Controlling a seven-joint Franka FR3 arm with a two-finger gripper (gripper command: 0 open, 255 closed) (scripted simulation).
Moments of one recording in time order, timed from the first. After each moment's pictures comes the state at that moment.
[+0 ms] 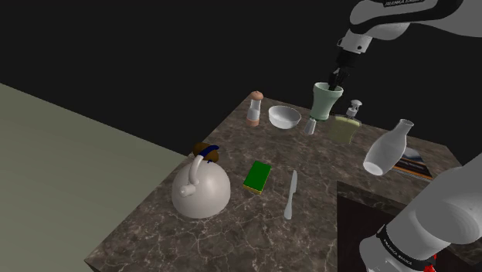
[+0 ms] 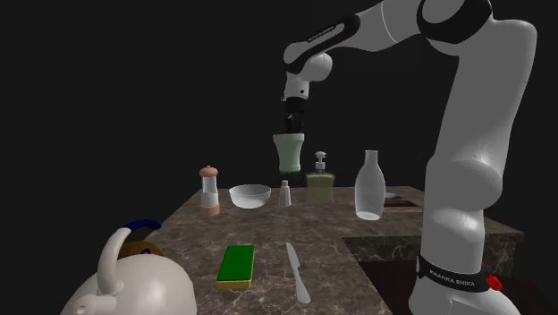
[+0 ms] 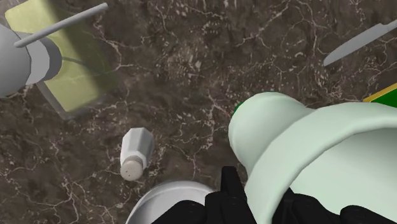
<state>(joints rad) -0.08 -0.17 -0.34 -1.96 0.07 1.77 -0.46</state>
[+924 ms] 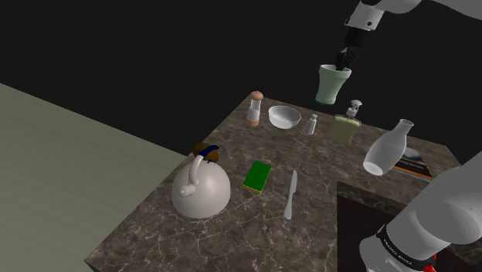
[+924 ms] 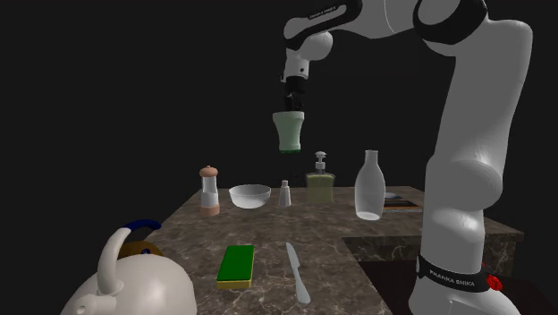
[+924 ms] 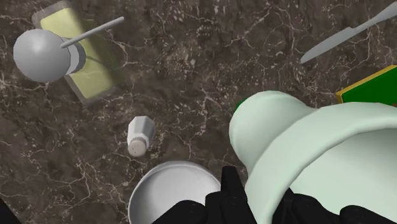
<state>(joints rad) -0.07 -0.15 -0.34 -1.75 0.07 1.58 -0.44</state>
